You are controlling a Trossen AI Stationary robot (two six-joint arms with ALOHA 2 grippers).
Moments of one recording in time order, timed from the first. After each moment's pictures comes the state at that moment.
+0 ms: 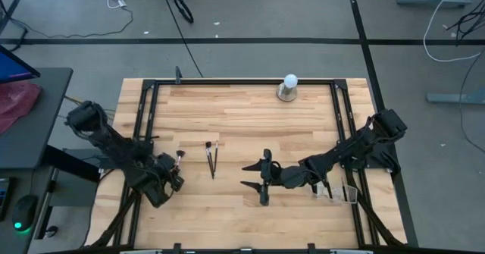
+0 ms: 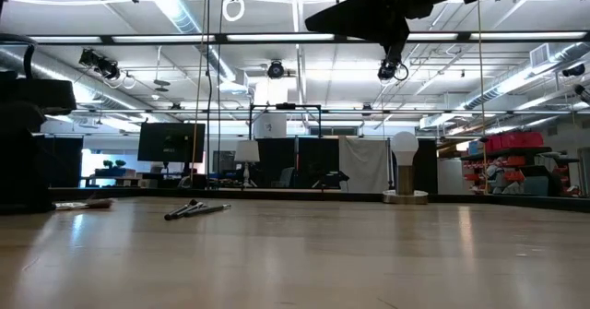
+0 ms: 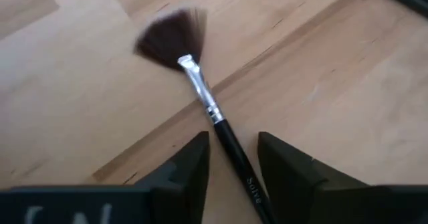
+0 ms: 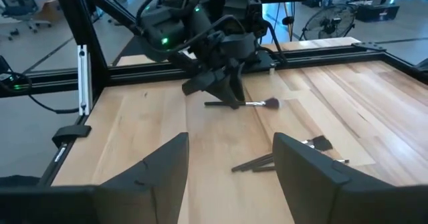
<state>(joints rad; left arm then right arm) -0.89 1.44 0.45 -0.65 -0.59 -1.84 0.45 1.68 0.89 0.50 0.51 0.20</state>
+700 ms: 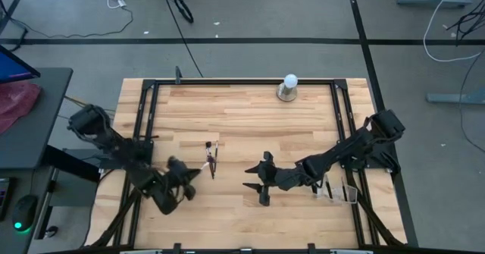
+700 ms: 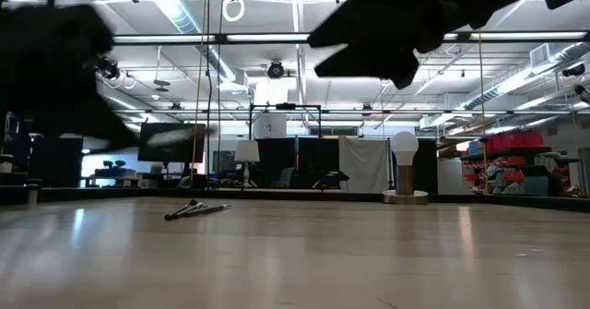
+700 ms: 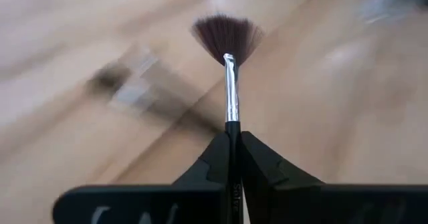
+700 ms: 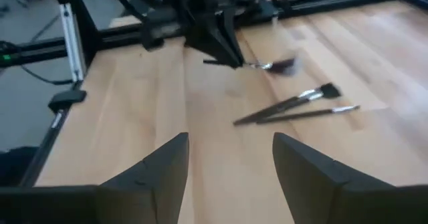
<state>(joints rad) -0.81 1.46 0.55 -0.19 -0.99 -1.30 0.44 1.70 0.89 0.36 0.45 0.35</state>
